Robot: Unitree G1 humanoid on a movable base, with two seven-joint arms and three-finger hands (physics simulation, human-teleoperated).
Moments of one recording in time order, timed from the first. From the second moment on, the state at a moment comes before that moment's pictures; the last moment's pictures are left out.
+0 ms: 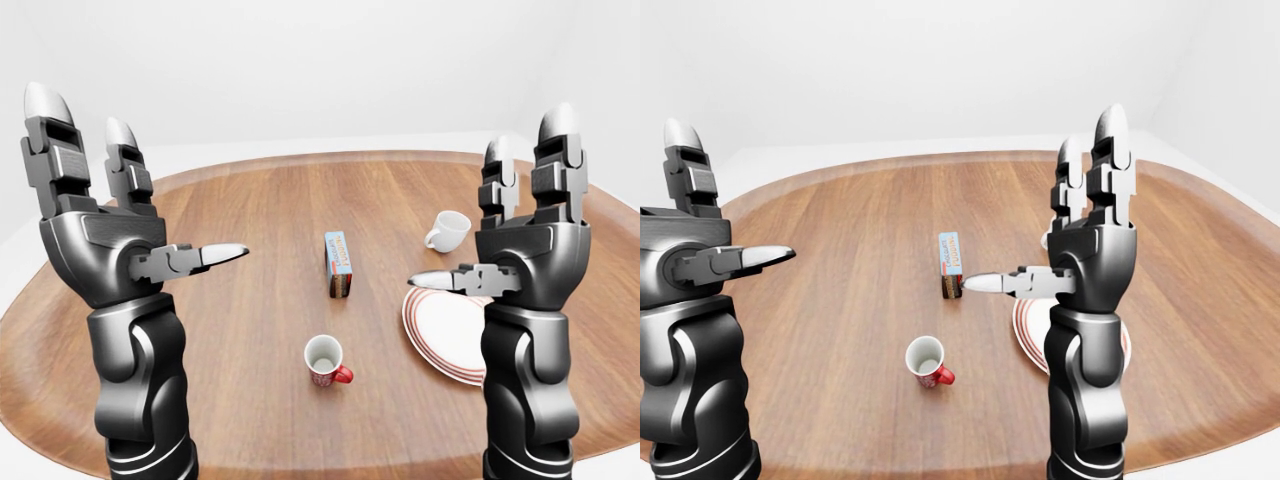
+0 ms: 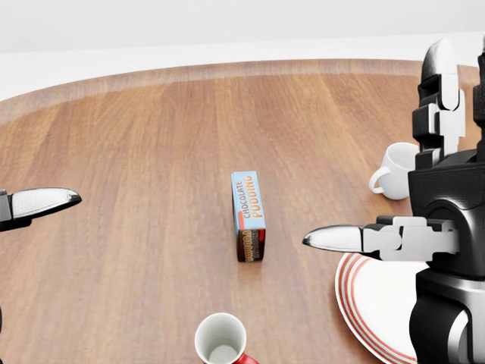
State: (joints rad) left arm -0.24 0.13 0.21 -0.64 -0.37 0.09 0.16; right arm -0.15 -0.05 -0.10 -0.67 0.24 0.09 -0.06
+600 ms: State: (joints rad) left arm -0.24 0.13 0.21 -0.65 -0.37 0.09 0.16; right arm 0.02 0.00 0.16 -0.69 0.11 0.09 0.02
